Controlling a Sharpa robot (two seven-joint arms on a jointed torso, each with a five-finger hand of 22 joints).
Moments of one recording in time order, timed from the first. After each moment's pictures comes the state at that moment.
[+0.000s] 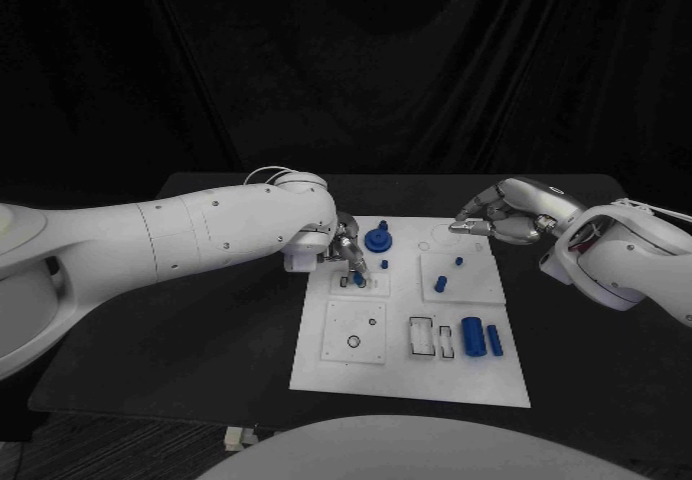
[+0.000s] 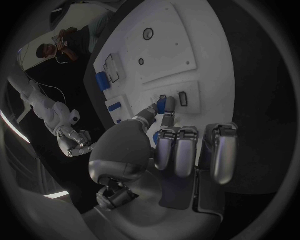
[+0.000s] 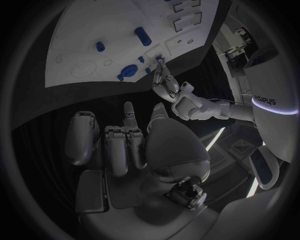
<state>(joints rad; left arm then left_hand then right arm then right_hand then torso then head) 1.32 -0.47 -0.21 1.26 -0.92 0.28 -0.58 1.12 0.08 0.26 -0.08 0.18 1.16 0.06 0.11 0.32 1.47 -0.01 1.57 1.31 1.47 -0.06 1.57 1.31 0.01 1.47 0.05 1.49 1.31 1.29 -1.00 -0.21 1.60 -1.30 -0.40 0.08 1.19 0.11 -0.26 0.29 0.17 0.95 0.09 0.18 0.20 1.46 0.00 1.57 1.31 1.47 -0.06 1.57 1.31 0.06 1.43 0.06 1.27 1.31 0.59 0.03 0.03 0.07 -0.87</state>
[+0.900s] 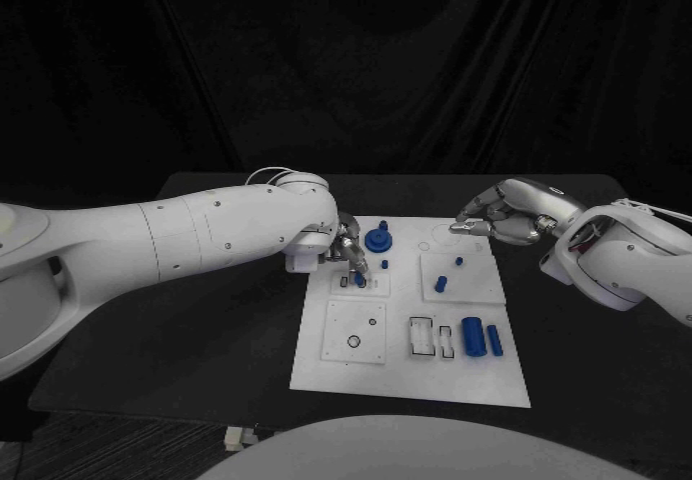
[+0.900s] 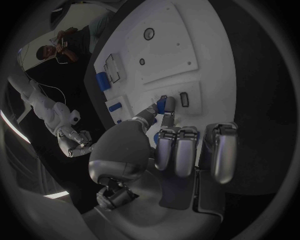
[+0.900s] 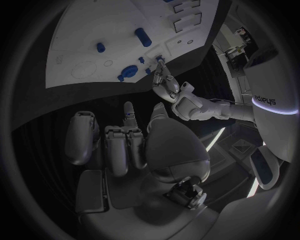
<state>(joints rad) 1.32 -0.46 -0.21 1.26 -0.92 0.28 -0.58 1.10 0.08 0.28 -0.09 0.15 1.15 0.06 0.12 0.33 1.46 -0.01 1.57 1.31 1.46 -0.06 1.57 1.31 0.02 1.47 0.05 1.47 1.31 1.29 -1.00 -0.21 1.59 -1.30 -0.40 0.08 1.19 0.11 -0.26 0.29 0.17 0.95 0.09 0.18 0.20 1.46 0.00 1.57 1.31 1.47 -0.06 1.57 1.31 0.06 1.43 0.06 1.27 1.31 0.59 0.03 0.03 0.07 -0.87</state>
